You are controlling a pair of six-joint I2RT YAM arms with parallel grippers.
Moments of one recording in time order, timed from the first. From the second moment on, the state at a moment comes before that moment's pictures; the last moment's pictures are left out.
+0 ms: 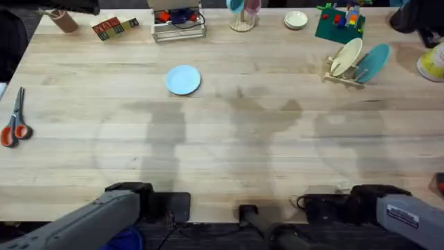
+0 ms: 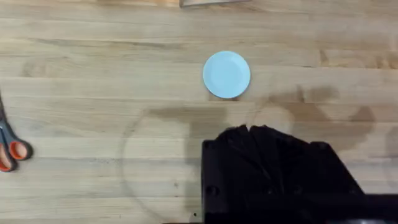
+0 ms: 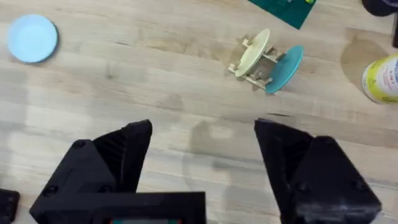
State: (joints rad) left arm 0.00 1.25 1.90 -1.55 0.04 -0.07; right arm -0.01 1.19 1.80 -1.50 -0.08 -0.14
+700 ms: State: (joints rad) left arm 0.14 1.28 1.90 -1.58 0.44 -0.05; right arm -0.01 1.19 1.80 -1.50 -0.08 -0.14
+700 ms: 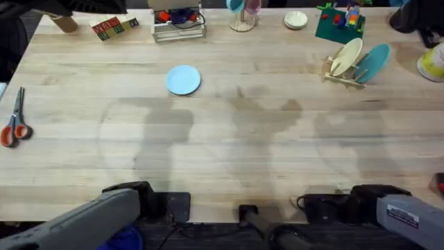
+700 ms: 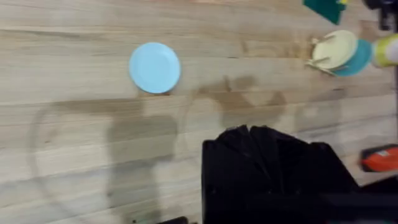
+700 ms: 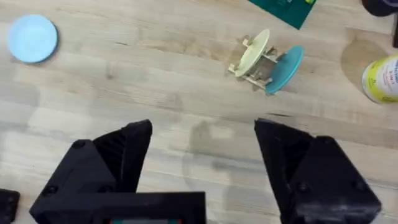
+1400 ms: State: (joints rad) left arm 0.39 1.48 1.78 -1.69 0.91 0.28; right arm -0.01 1.19 1.80 -1.50 -0.08 -0.14
